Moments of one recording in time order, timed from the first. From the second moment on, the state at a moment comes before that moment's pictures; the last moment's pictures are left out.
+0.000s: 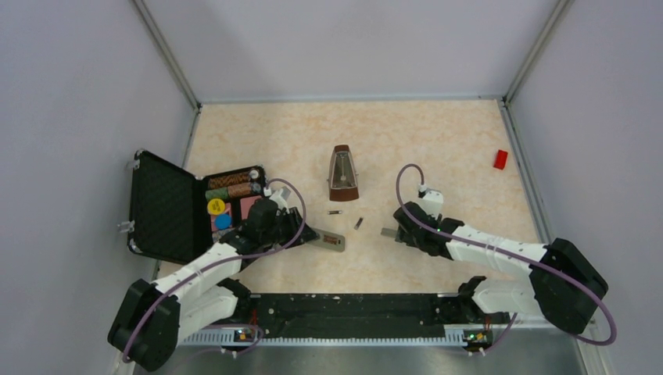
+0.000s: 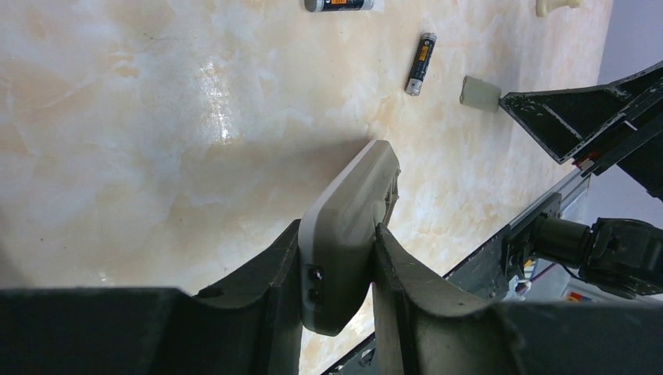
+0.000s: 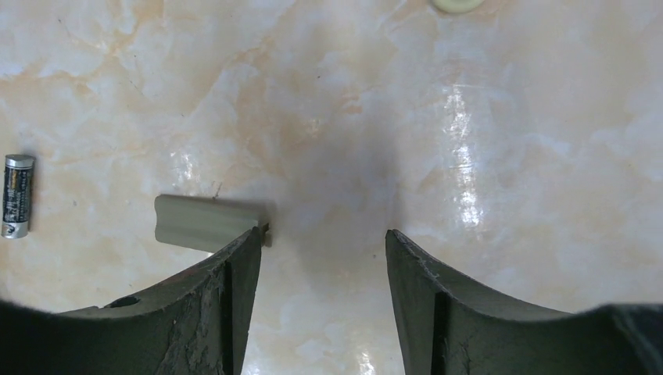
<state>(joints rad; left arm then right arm) -0.49 1.00 0.34 -0.03 0.32 -0.78 0.79 1.19 0.51 -0.39 0.49 0.92</state>
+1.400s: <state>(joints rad) -0.54 0.88 0.32 0.45 0.93 -0.74 0.85 1.18 0.68 -0.08 -0.79 0.27</state>
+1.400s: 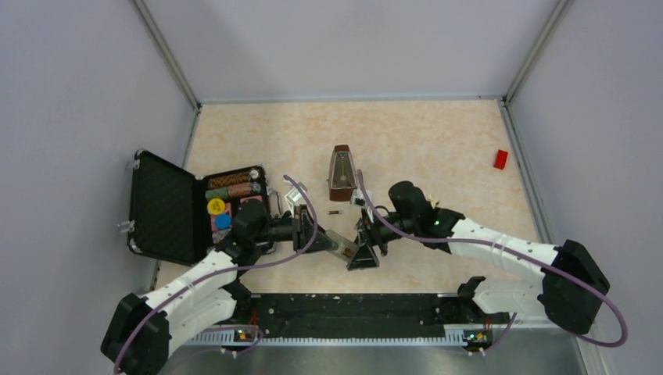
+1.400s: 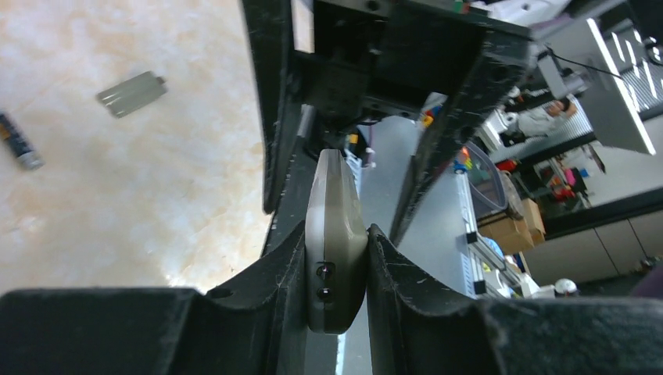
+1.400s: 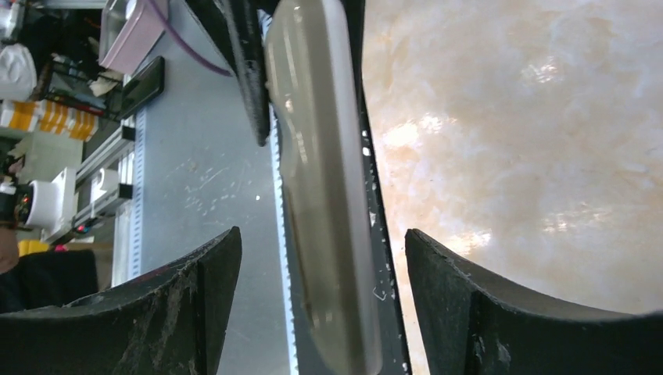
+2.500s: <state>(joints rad) -0.58 0.63 0.37 0.46 0.57 -1.02 0.90 1.23 0.59 0.66 -0.71 0.90</state>
